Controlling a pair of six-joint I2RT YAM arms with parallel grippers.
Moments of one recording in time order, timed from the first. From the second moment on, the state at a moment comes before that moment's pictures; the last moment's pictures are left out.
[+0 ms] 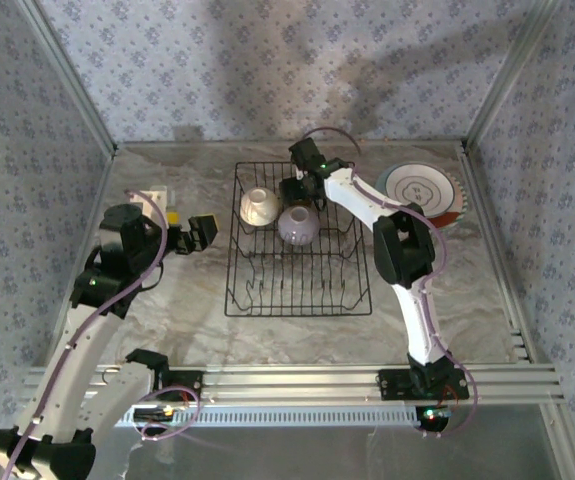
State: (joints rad) left arm -0.27 0.80 0.91 -0.51 0.22 -0.32; right arm 0.53 2.25 1.94 -0.67 0.09 0.23
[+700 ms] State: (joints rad) left arm -0.27 0.81 0.91 -0.51 0.23 -0.32; right arm 0.53 2.25 1.96 -0.66 0.09 0.22
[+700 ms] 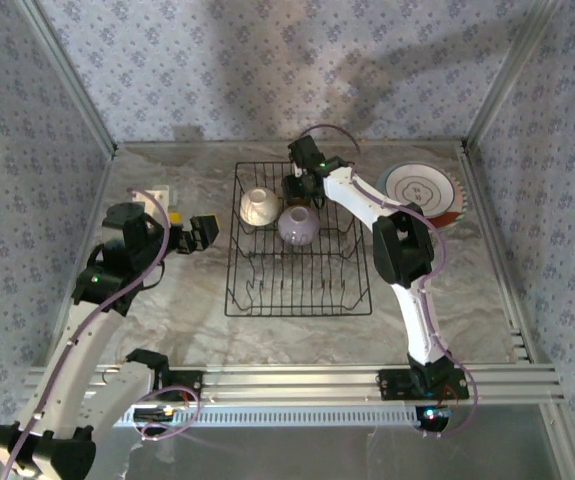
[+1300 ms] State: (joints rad) left arm -0.27 0.81 0.91 -0.51 0.26 -0.32; right arm 0.53 2.25 1.96 -0.66 0.09 0.22
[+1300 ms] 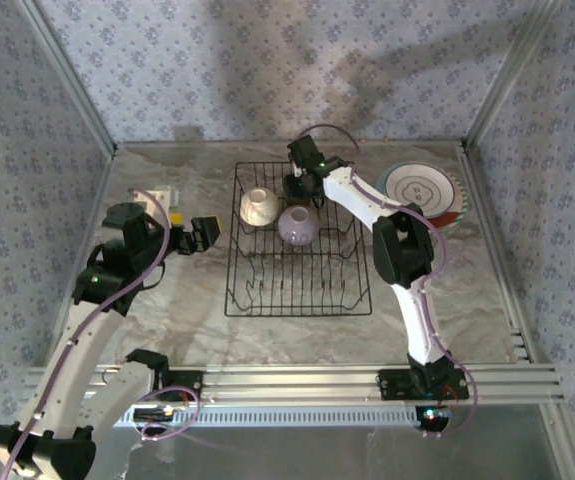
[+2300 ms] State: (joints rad) left arm -0.44 0.93 0.95 -0.37 0.54 -0.50; right arm 0.40 1.56 1.46 -0.55 -0.08 0.28
